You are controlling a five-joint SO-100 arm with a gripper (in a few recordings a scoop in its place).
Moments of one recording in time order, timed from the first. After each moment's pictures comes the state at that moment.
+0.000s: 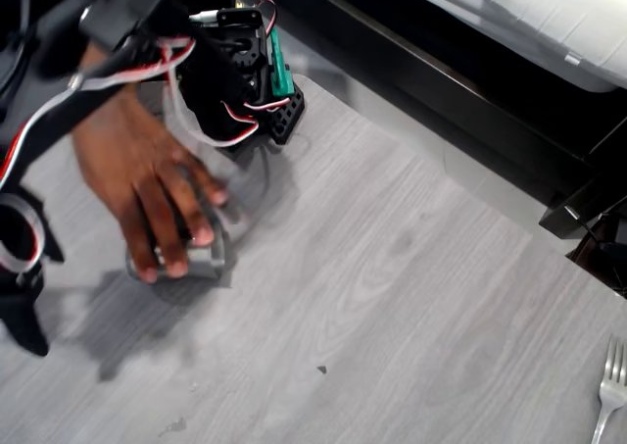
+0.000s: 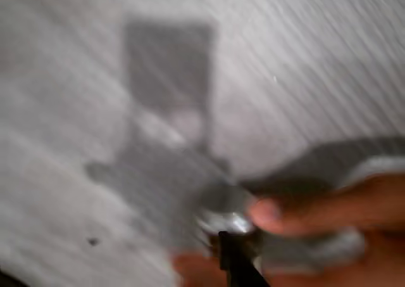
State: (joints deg) arm 36.3 81.9 76.5 93.3 -38.8
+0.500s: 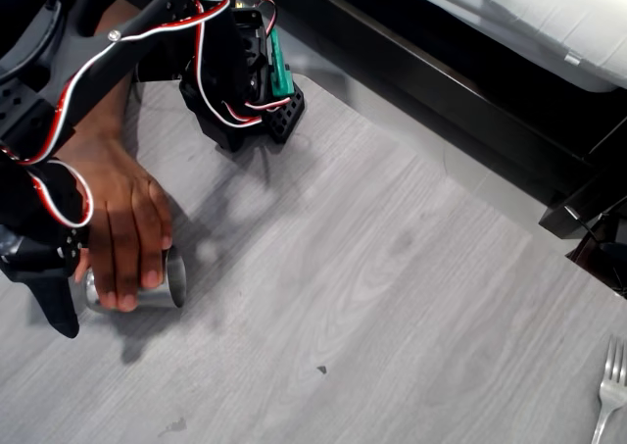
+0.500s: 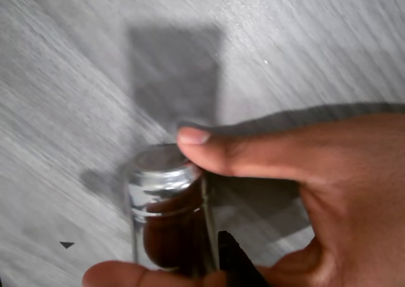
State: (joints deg) arm 36.5 89.9 93.3 85.2 -39.7
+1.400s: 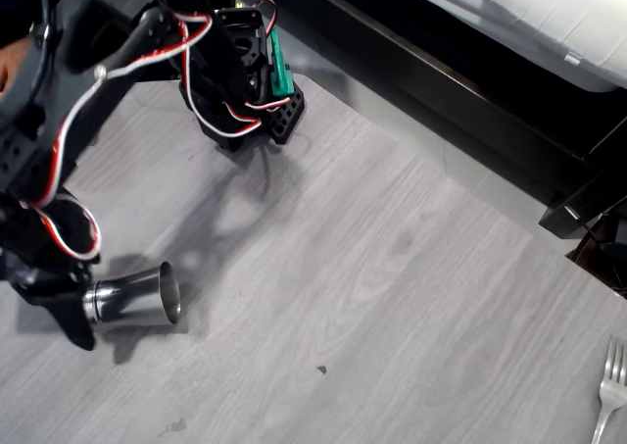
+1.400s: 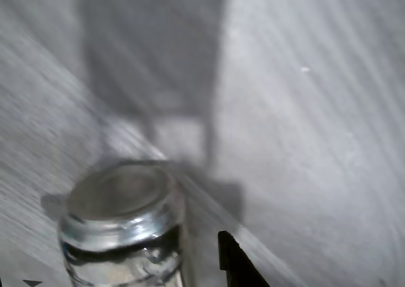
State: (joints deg) arm 35.2 79.4 94.4 76.8 -41.8
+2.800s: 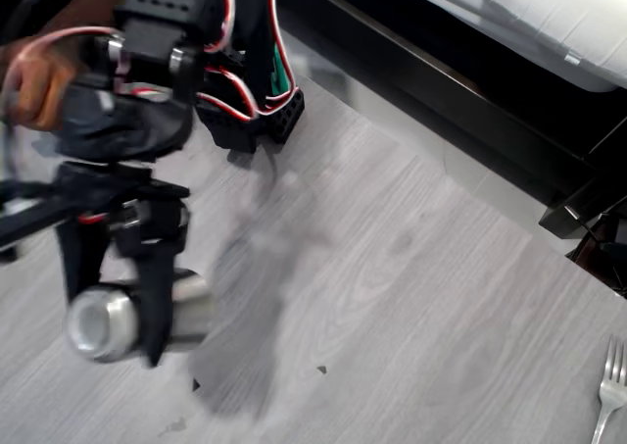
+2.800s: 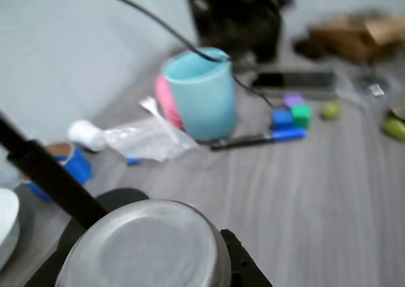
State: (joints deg) arm 12.9 142.8 148.8 10.0 -76.5
